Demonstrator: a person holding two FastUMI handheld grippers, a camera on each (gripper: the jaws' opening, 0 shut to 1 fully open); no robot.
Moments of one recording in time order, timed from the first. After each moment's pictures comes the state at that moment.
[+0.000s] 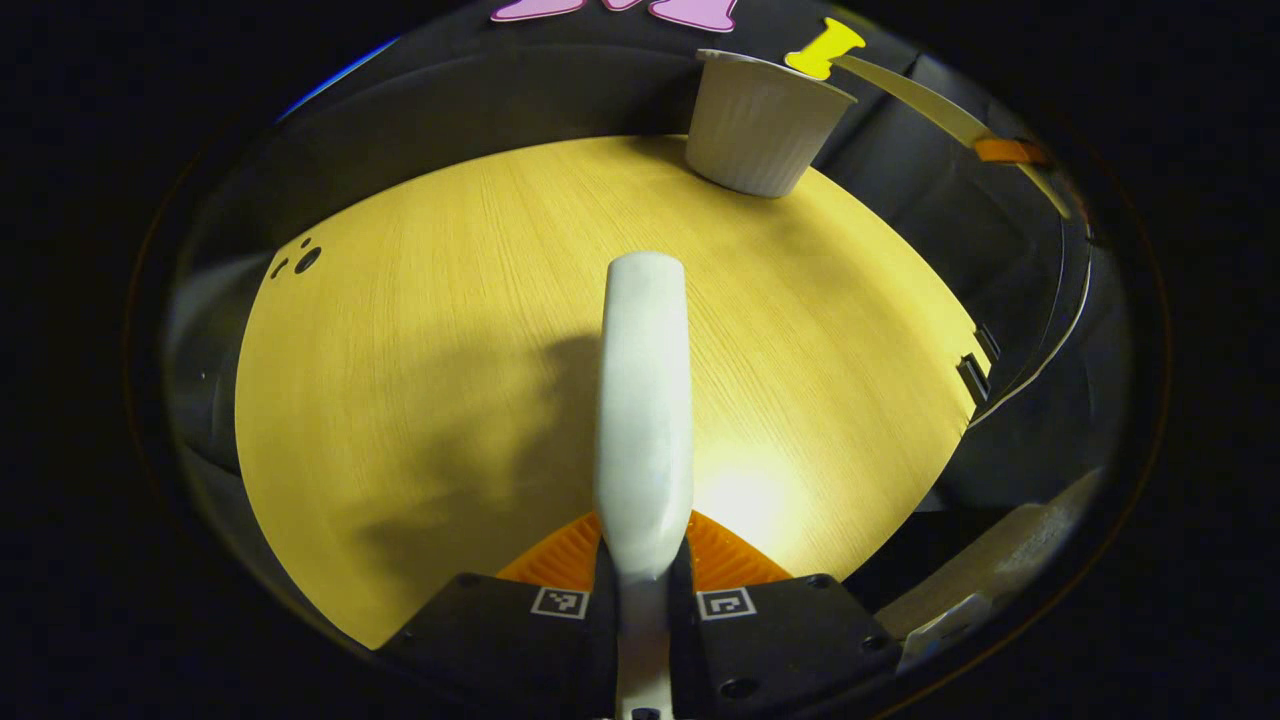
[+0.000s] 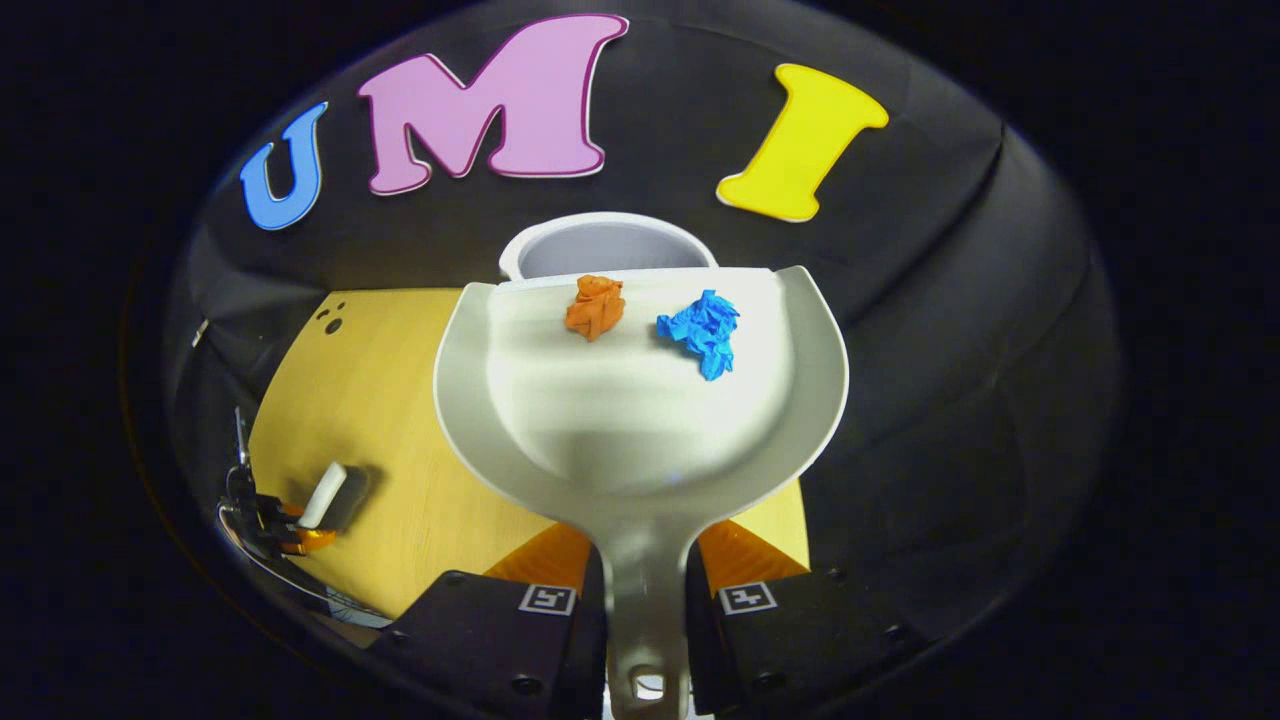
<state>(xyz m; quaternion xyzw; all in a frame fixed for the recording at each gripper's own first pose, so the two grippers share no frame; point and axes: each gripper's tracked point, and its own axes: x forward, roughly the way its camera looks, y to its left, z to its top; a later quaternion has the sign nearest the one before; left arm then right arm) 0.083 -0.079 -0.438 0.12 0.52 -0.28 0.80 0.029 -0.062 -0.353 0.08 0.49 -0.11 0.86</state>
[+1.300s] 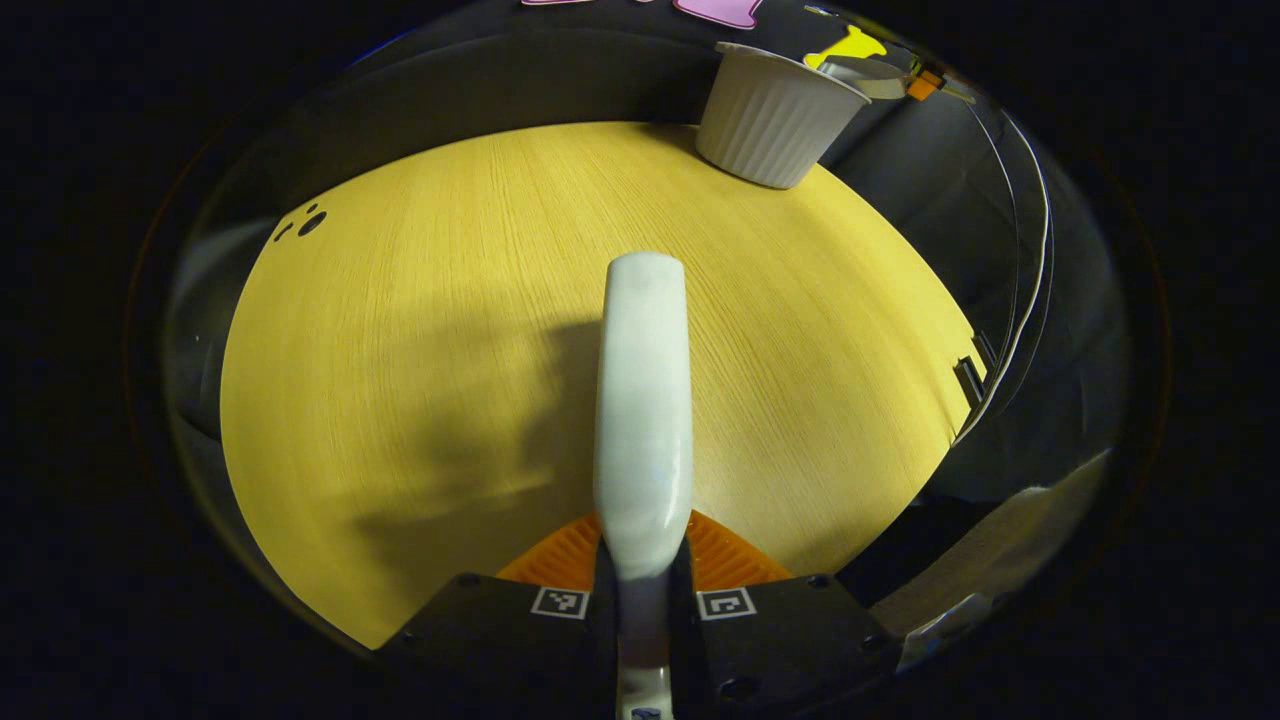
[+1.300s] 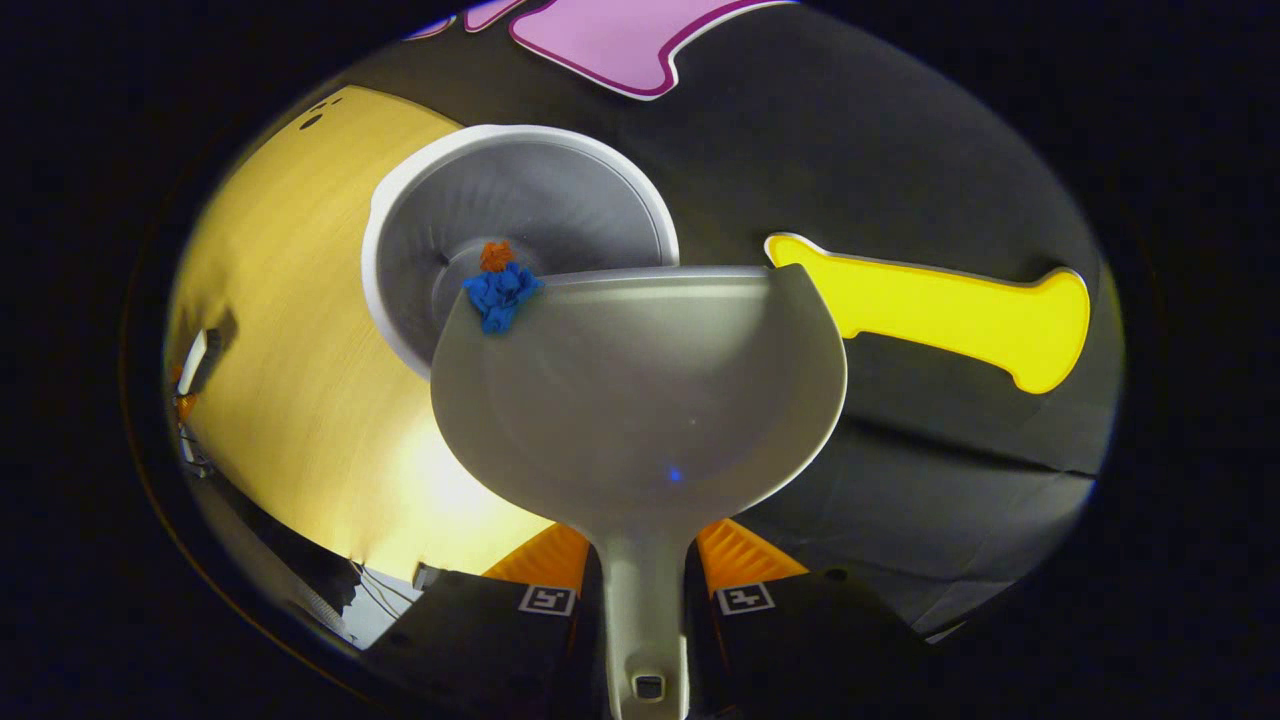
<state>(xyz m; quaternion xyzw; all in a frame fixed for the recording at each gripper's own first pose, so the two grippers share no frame) 0.066 -0.073 -0.452 0.09 0.54 -0.27 0.79 0.020 -0.140 -0.296 -0.22 0.68 -0.01 0.69</state>
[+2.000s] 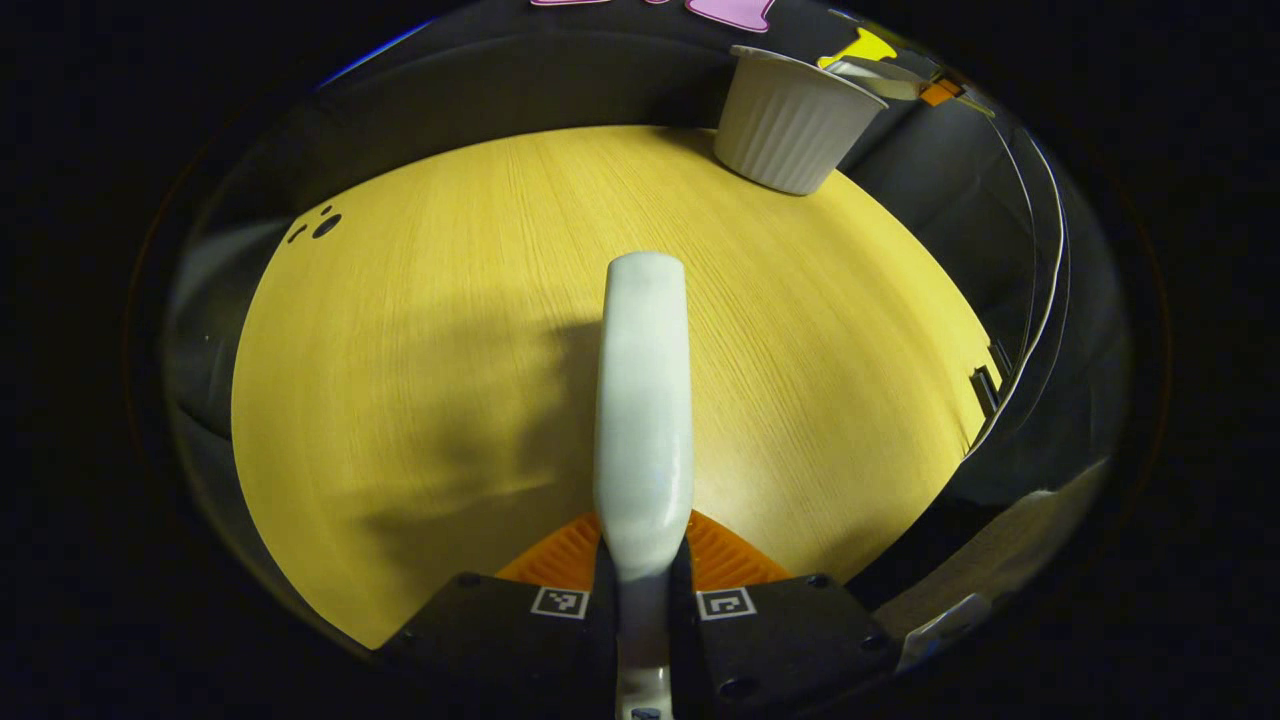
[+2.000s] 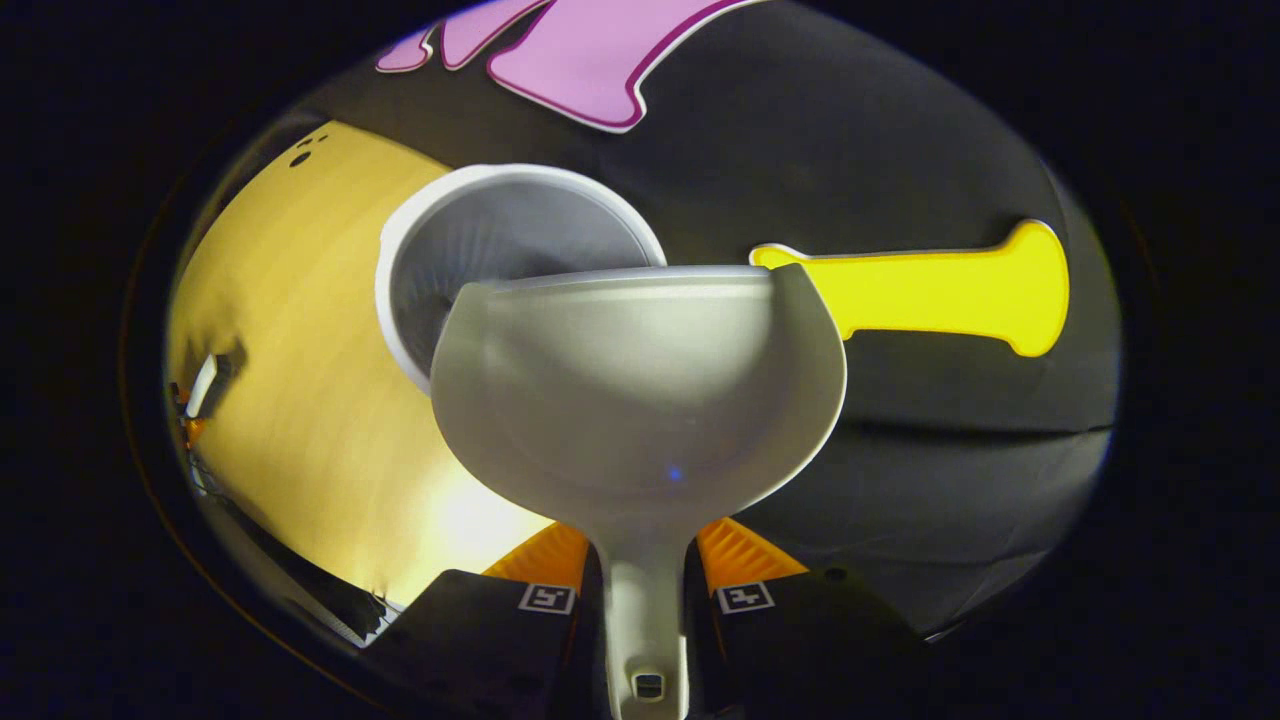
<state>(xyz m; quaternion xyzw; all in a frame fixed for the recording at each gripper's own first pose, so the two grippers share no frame) 0.074 -0.069 -0.448 0.11 0.53 -0.24 0.81 0.029 -0.126 -0.310 -0.17 0.61 -0.03 0.77</state>
